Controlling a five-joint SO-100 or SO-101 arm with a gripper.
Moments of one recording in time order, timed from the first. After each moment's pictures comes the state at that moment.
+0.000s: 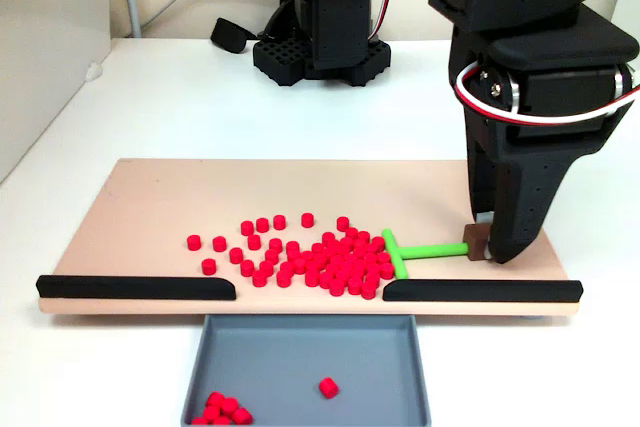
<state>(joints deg) -14.9 43.9 38.4 96.3 10.3</state>
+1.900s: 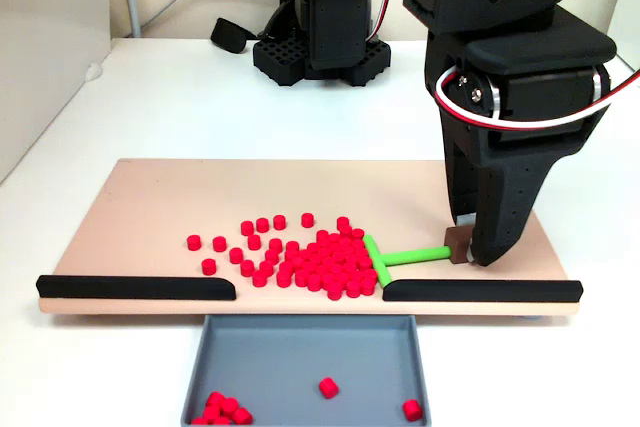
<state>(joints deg) -12.1 42.9 38.0 96.8 3.9</state>
